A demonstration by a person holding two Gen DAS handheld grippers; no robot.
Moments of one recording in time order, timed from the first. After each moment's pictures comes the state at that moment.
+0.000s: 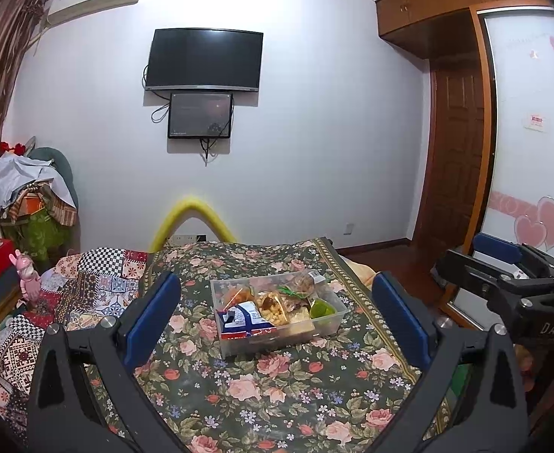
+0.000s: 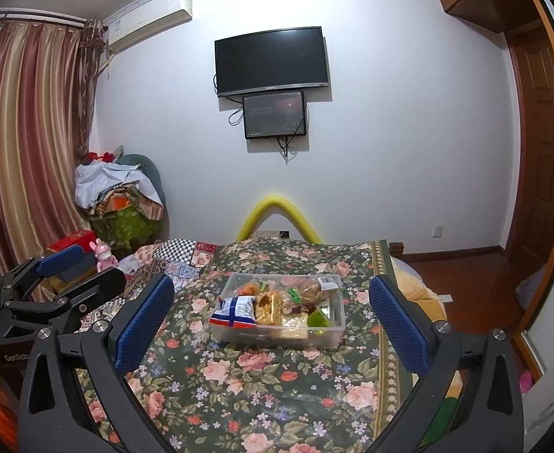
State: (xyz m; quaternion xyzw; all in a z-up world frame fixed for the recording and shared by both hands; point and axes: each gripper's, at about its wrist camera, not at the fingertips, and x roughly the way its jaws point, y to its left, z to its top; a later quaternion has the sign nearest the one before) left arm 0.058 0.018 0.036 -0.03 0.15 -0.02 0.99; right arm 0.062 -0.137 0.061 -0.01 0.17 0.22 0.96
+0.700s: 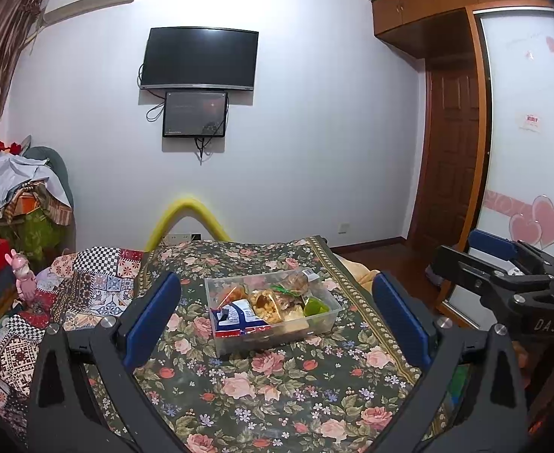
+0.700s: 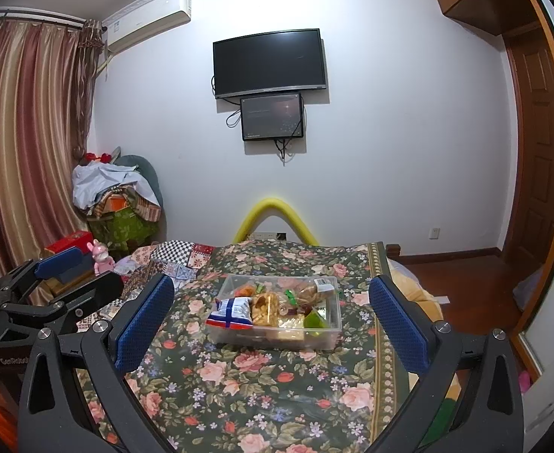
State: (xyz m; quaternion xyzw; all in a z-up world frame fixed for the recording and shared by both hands) left arm 0.055 0.017 0.035 -0.03 0.15 -0.03 0.99; right arm 0.062 -0.137 0.063 -0.01 0.17 0.21 0.96
